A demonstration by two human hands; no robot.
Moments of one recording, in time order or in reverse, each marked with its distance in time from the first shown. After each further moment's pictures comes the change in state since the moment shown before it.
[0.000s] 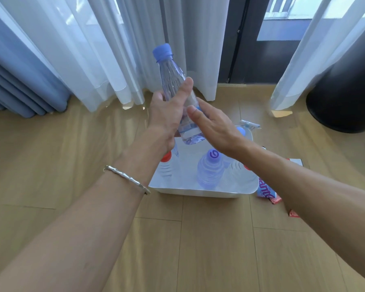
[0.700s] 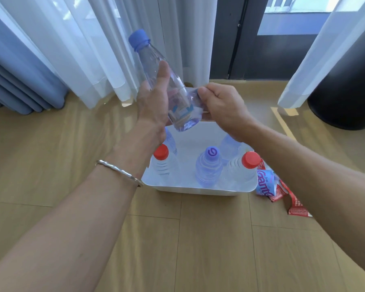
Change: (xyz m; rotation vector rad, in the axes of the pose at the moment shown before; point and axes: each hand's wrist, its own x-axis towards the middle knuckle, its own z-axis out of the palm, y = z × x) left_hand 0.012 0.007 -0.006 -0.144 0.058 0.046; right_hand 0.017 -0.010 -0.021 0.235 0.157 0.048
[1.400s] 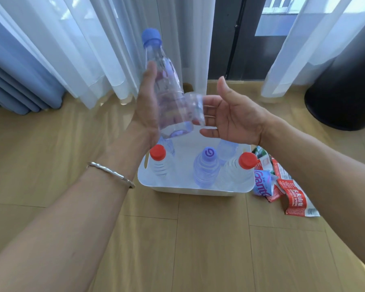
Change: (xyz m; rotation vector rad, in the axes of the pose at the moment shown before) left_hand -0.011 0.003 -0.004 -0.104 -0.176 0.004; right_hand -0.007 0.007 -0.036 0.683 -0.545 0.417
